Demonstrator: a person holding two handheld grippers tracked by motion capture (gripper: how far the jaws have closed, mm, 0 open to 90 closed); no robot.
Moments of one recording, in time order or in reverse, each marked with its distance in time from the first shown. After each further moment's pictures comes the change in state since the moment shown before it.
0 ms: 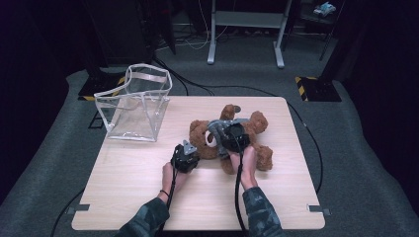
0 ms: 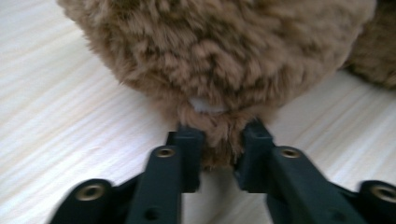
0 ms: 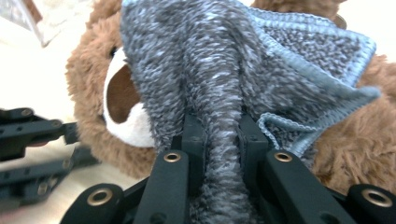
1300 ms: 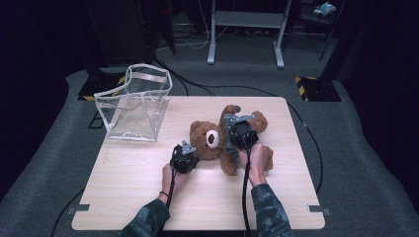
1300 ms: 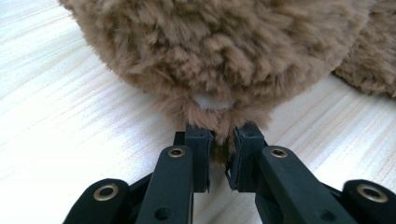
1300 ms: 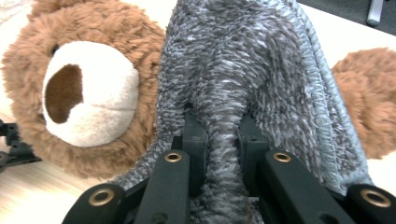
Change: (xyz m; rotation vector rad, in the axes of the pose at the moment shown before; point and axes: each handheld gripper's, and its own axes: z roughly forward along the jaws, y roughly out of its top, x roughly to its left) left arm 0.002 -0.004 -0.001 -0.016 -0.042 -0.041; right arm -0.022 0.006 -0.008 -0.004 -0.113 -0.063
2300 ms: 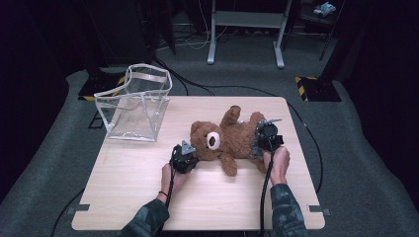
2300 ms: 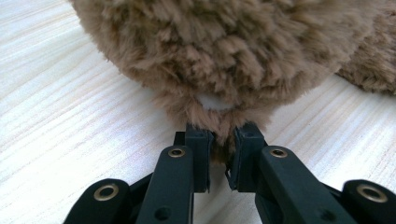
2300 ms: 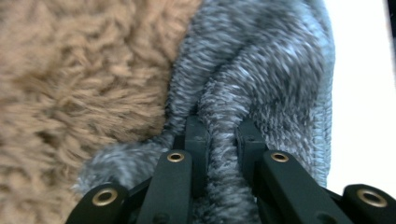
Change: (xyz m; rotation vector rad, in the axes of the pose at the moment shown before) left arm 0.003 -0.001 -0.001 0.001 -0.018 0.017; right arm -0.084 -0.038 0.017 0.118 -0.131 0.146
